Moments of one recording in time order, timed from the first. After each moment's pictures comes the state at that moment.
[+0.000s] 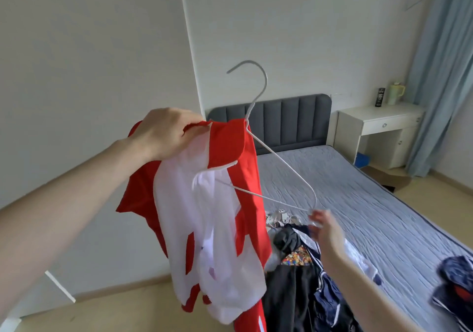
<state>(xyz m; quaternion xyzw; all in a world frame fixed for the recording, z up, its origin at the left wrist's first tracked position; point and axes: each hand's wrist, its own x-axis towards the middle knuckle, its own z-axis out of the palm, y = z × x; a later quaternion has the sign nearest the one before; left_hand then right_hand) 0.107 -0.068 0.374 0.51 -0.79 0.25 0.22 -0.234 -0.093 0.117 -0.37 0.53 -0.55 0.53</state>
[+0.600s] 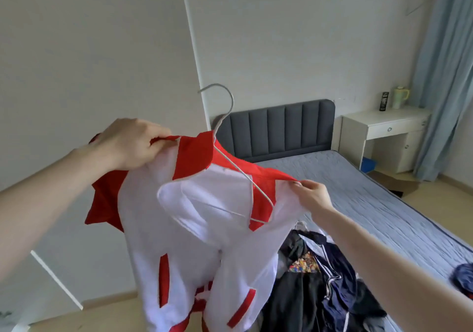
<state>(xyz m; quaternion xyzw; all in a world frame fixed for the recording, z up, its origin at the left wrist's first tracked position) 0.169 -0.028 0.388 0.57 -0.76 0.27 0.13 -0.208 -0.151 0.189 -0.51 0.57 -0.47 0.44</state>
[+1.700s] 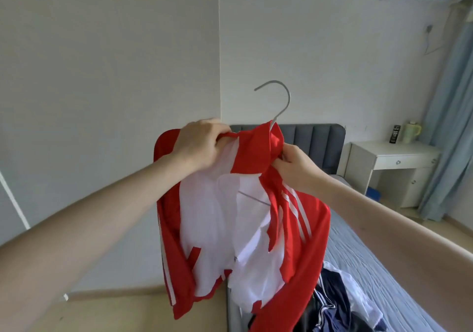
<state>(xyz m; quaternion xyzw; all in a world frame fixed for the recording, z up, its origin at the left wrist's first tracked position) 0.088 -0.055 0.372 0.57 -0.72 0.25 0.32 -0.153 -0.118 0.335 -0.83 0.37 -0.37 0.22</state>
